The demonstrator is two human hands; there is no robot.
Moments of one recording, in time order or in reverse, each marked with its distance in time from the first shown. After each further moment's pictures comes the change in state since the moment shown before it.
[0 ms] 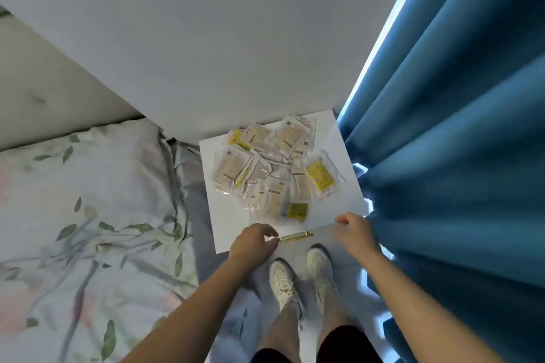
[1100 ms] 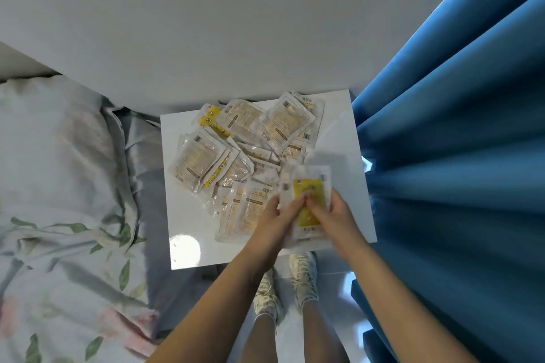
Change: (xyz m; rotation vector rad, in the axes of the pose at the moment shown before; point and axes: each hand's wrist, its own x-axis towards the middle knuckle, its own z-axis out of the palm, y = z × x) left_hand 0.131 0.057 0.036 -1.292 -0.069 -0.140; right_hand 0.120 -0.038 0.016 0.782 -0.239 -0.019
